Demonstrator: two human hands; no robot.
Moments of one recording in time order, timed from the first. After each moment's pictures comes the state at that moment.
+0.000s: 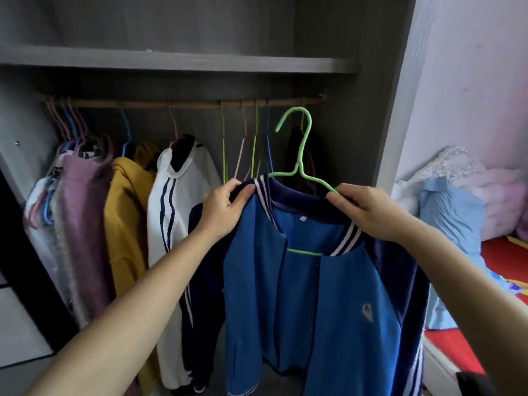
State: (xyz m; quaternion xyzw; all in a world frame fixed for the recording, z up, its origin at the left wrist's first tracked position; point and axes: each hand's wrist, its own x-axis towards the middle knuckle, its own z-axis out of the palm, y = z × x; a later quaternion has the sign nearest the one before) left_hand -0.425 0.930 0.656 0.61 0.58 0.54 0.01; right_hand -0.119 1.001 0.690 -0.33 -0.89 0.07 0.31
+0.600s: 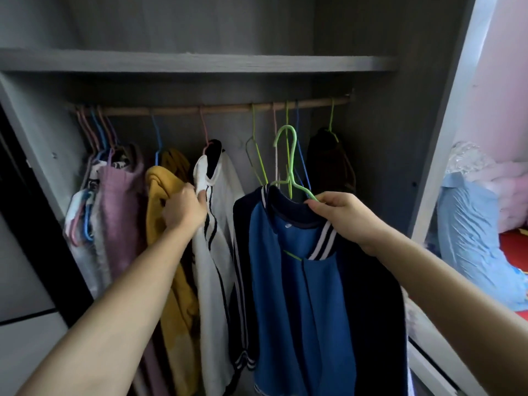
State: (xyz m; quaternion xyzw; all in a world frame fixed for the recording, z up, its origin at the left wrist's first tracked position) left_hand -0.605 0.936 0.658 0.42 0.83 0.33 -0.14; right_hand -0.274 0.949 0.681 -0.37 -0.74 0.42 0.38
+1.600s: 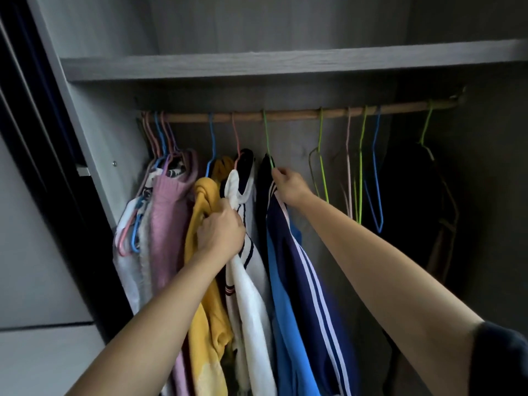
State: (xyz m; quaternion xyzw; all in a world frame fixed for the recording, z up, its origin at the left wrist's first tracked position) left_hand -0.626 0.932 0.653 0.42 0.84 0.29 -0.20; right_hand -0.540 1.096 0.705 -0.34 -0.80 0.38 0.33
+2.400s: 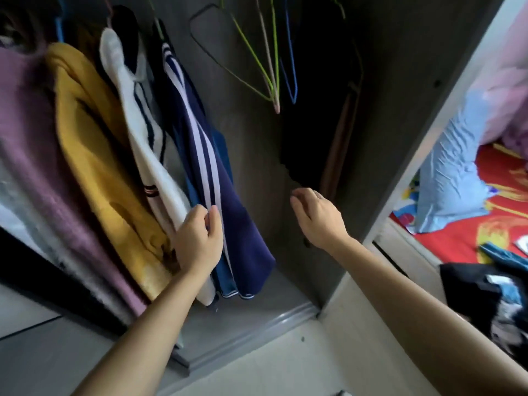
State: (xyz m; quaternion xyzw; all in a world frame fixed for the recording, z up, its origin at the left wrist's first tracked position) left_hand -0.515 0.873 0.461 0.50 0.73 0.47 -0.05; right_hand -0.289 0.977 0.472 -0.51 -0.80 0.13 0.28
